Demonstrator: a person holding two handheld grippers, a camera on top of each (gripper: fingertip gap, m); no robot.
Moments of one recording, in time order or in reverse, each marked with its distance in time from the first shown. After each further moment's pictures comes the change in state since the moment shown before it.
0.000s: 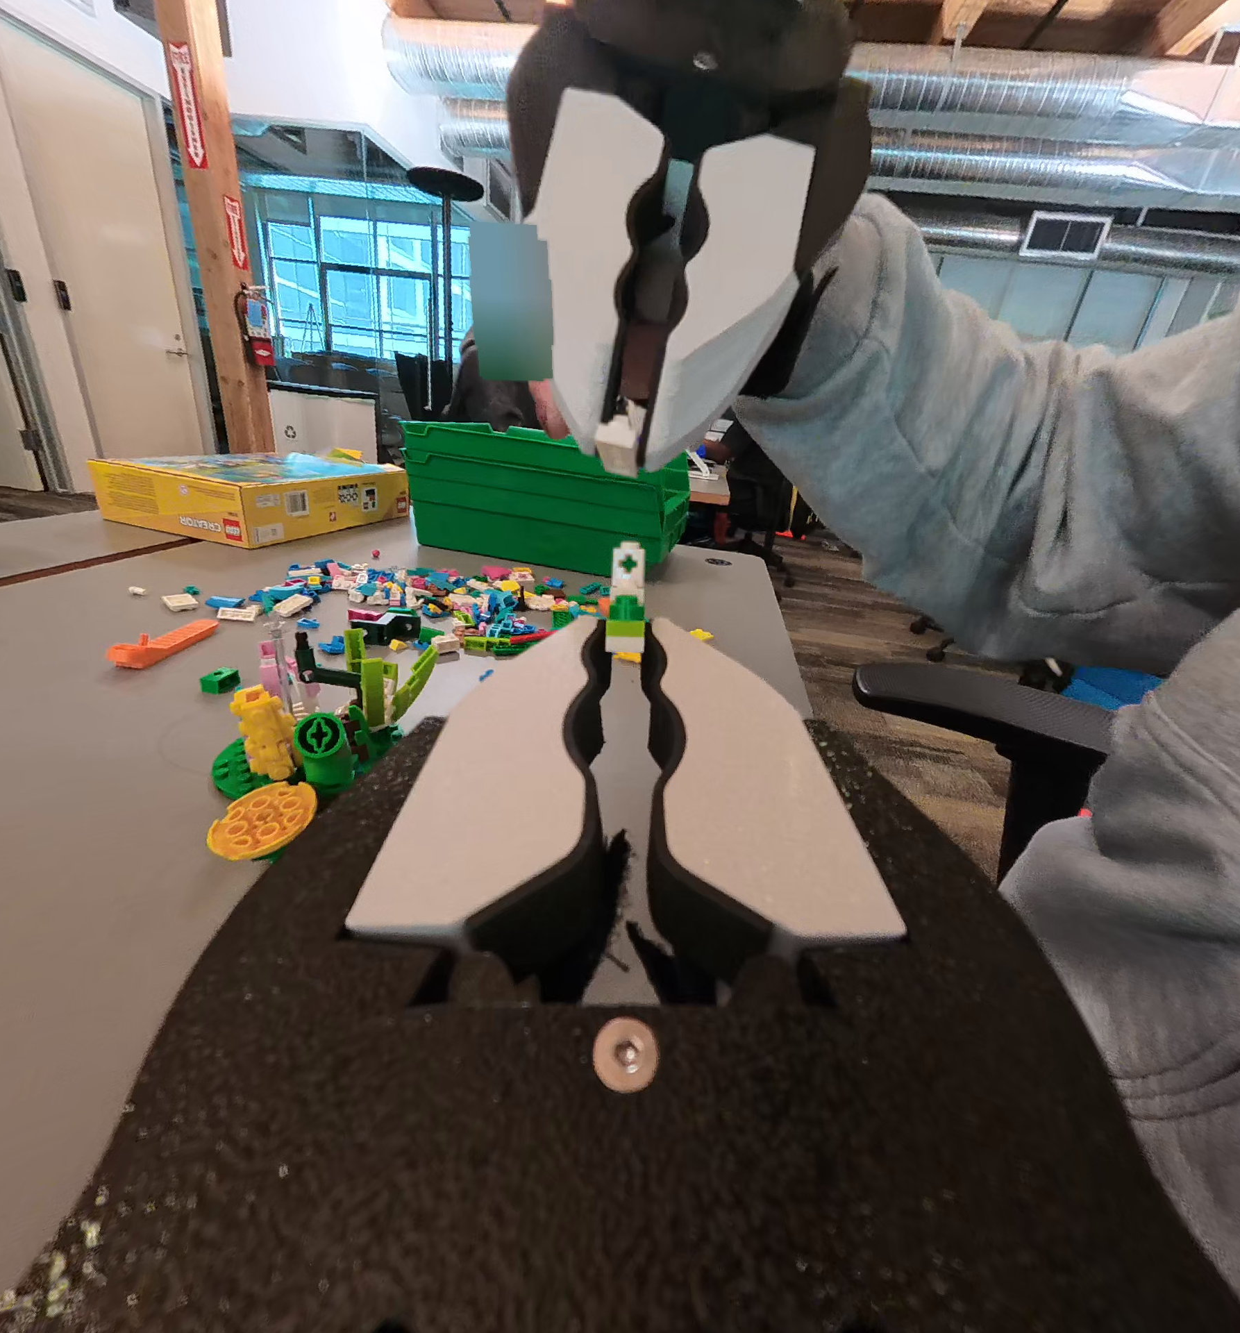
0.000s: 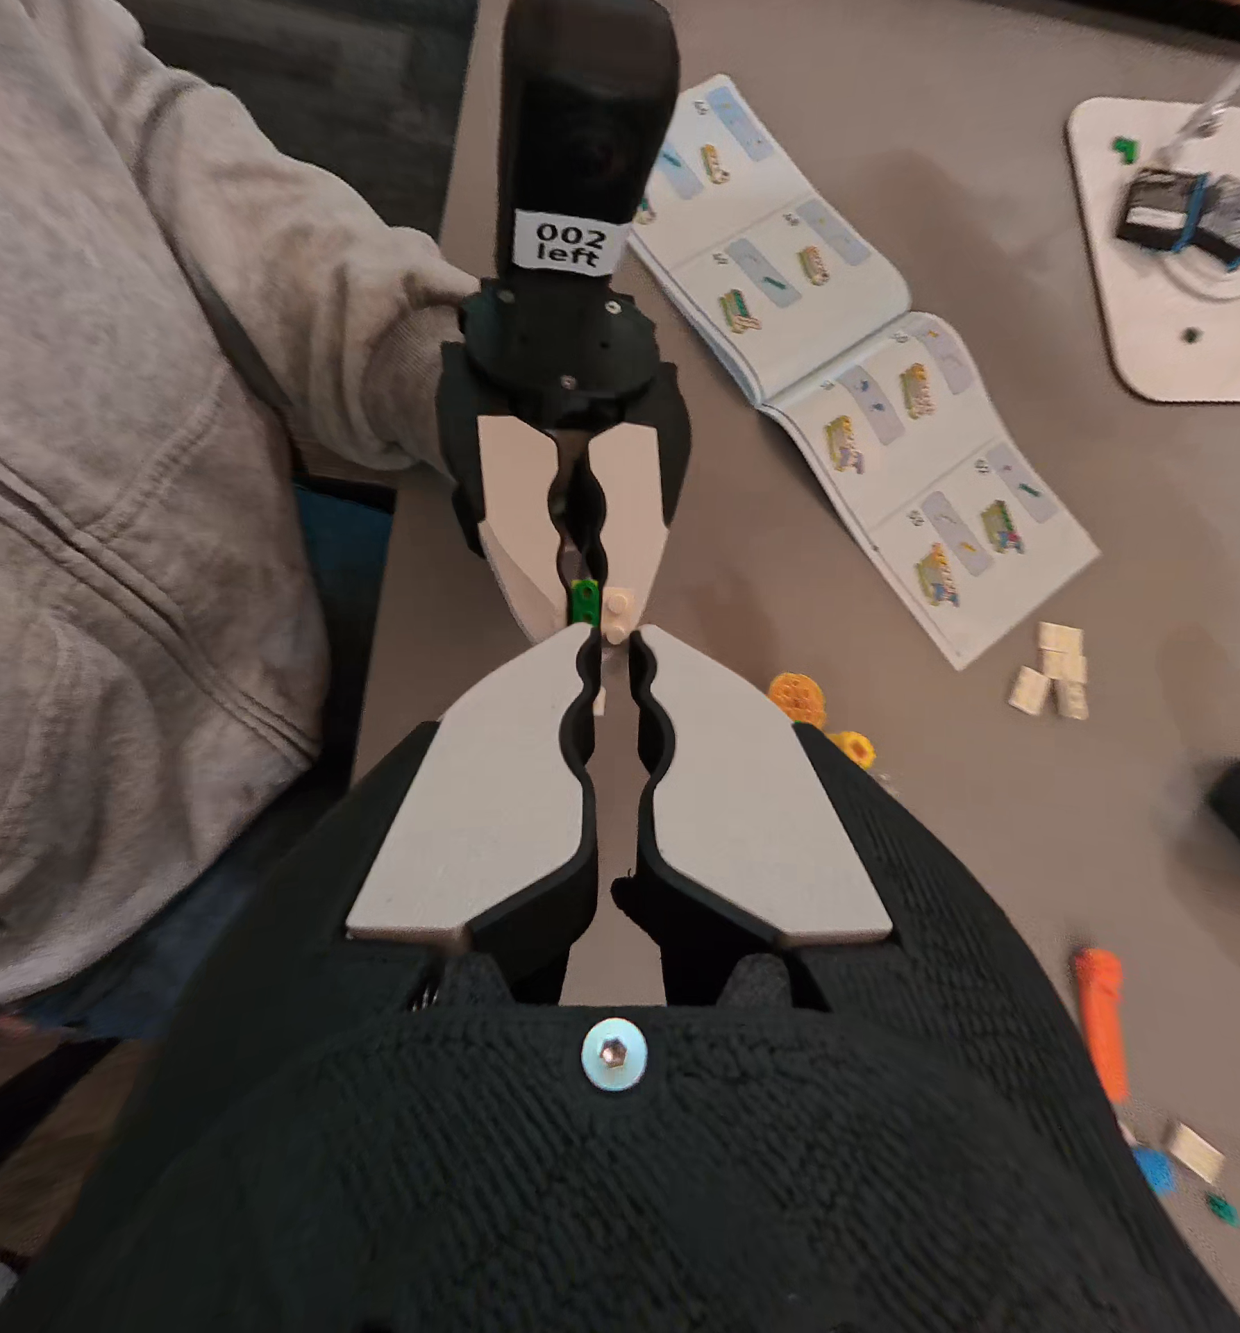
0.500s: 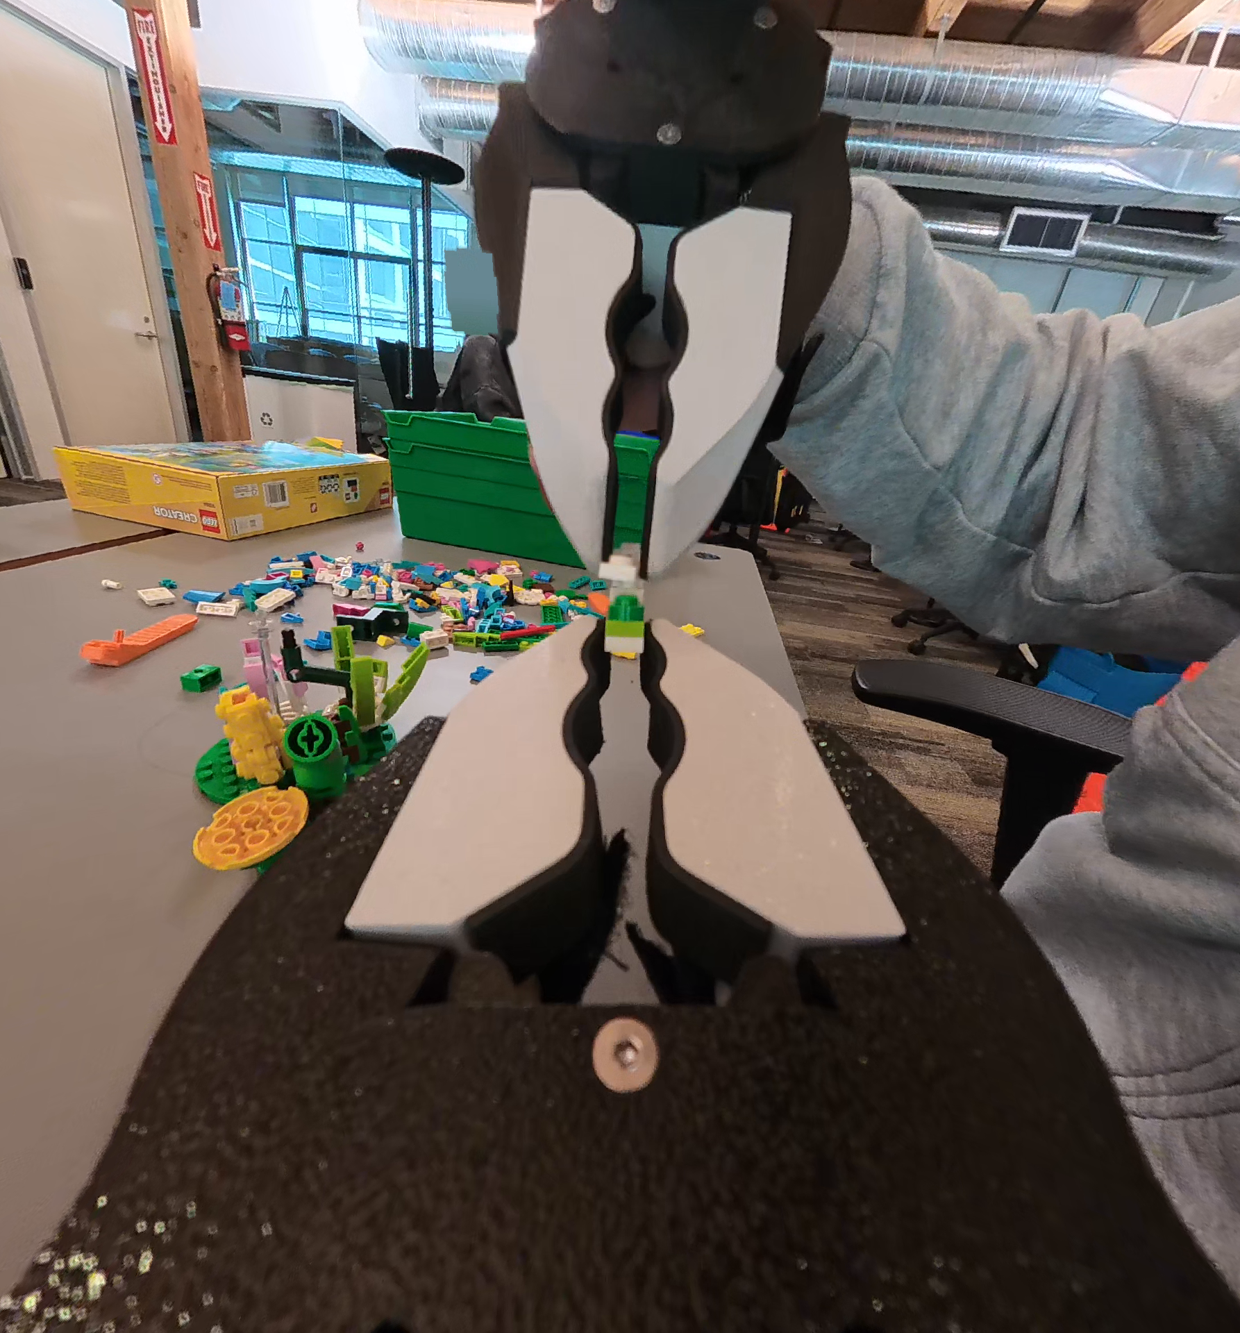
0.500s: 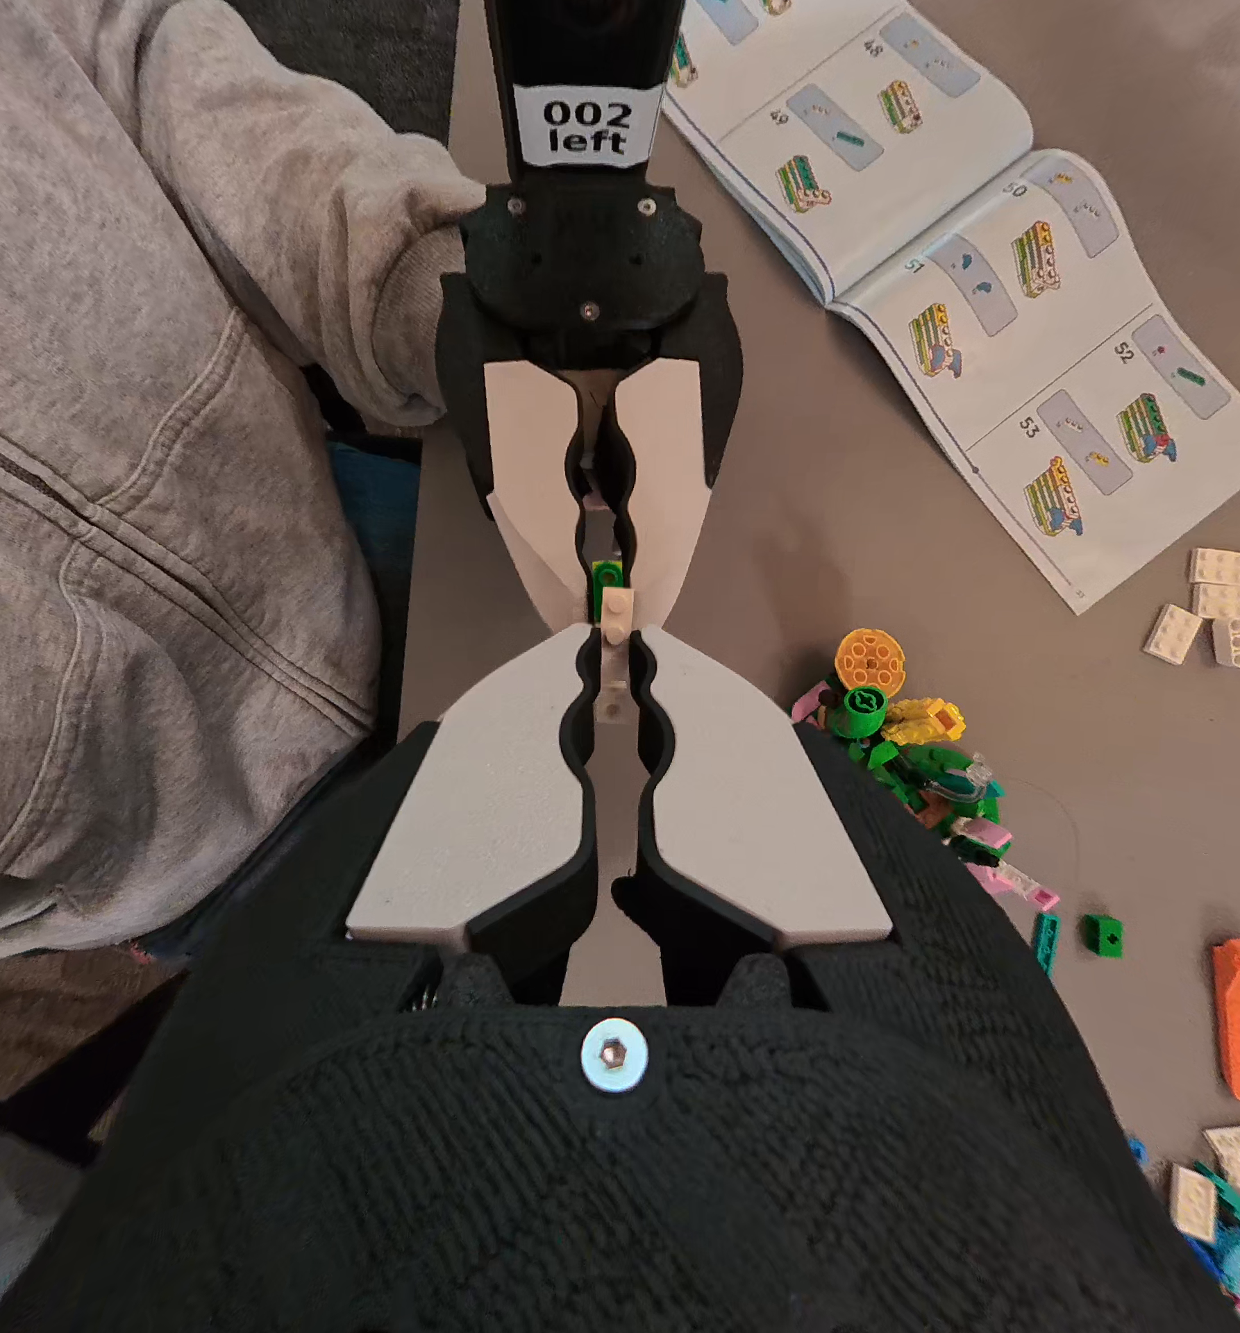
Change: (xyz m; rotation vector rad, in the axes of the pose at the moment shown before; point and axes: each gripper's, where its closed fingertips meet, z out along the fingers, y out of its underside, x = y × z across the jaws) left arm -0.002 0.002 0.005 -0.014 0.025 -0.016; right arm -0.006 0.019 0.020 -0.112 -0.091 0.105
